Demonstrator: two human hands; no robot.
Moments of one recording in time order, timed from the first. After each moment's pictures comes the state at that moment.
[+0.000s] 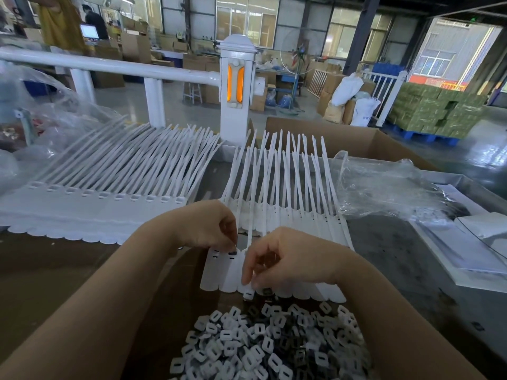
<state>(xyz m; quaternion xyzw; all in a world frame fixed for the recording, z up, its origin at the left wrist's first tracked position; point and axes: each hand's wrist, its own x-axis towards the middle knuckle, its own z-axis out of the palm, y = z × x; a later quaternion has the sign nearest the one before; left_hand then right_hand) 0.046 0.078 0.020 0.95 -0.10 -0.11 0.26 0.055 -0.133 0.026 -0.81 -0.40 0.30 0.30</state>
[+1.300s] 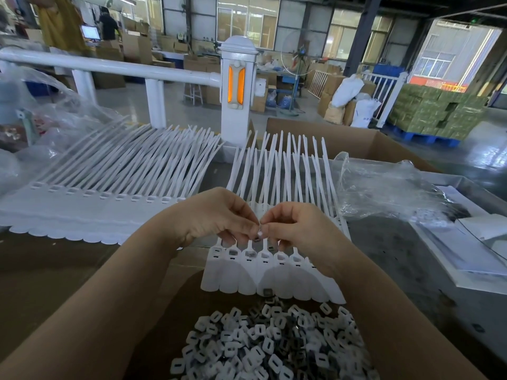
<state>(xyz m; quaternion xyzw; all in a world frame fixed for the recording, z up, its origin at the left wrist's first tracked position) 0.045 0.070 0.030 0.84 -0.09 -0.13 0.52 0.067 -0.135 0.019 -0.80 -0.20 0.16 0.55</state>
